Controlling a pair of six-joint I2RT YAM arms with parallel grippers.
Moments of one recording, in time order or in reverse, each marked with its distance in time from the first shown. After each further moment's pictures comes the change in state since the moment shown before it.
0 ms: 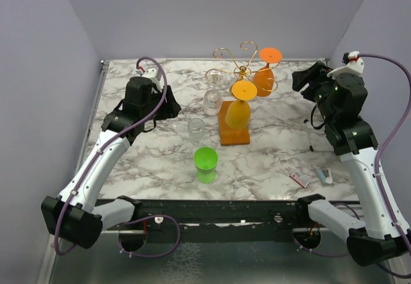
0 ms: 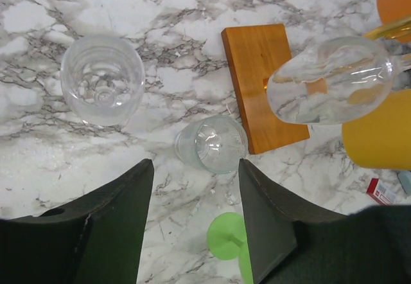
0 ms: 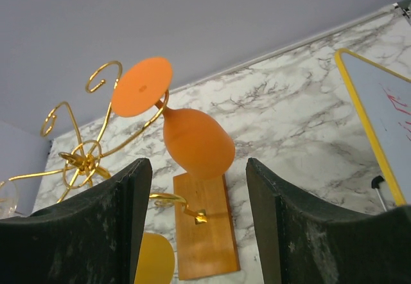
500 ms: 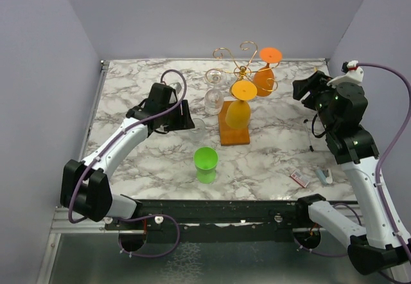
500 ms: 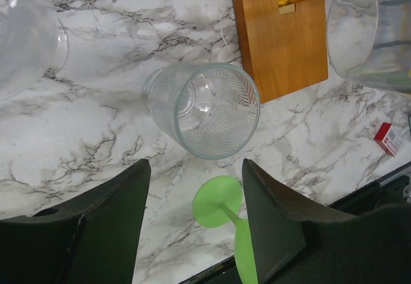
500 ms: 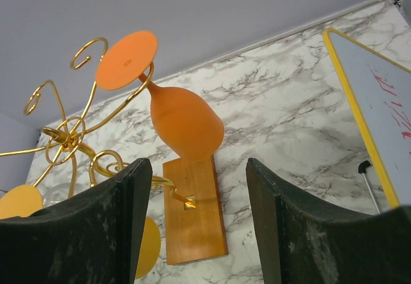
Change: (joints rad) left arm -0.034 0.232 -0.066 -0.004 0.168 -0.053; right arm 0.000 -0.096 -0.087 -0.042 0.003 -0.026
